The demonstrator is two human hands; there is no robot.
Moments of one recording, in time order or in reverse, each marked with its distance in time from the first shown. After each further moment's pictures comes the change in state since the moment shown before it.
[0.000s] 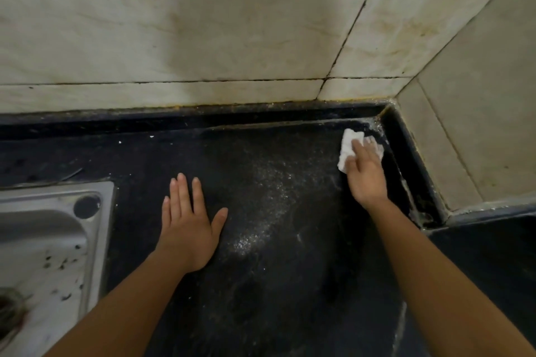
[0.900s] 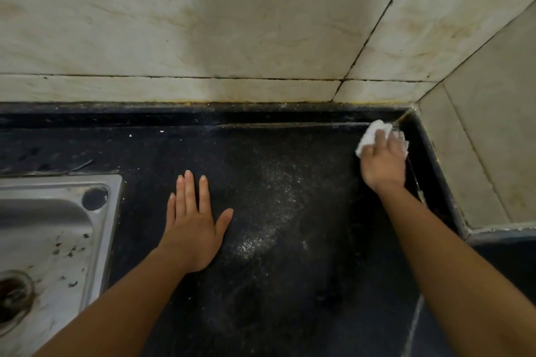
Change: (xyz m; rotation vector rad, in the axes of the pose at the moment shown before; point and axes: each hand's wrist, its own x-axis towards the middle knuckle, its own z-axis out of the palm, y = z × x) left_hand -0.001 0.002 -0.006 0.001 -0.057 -0.014; right_hand 0.043 -0.005 -0.002 -0.262 -0.016 0.149
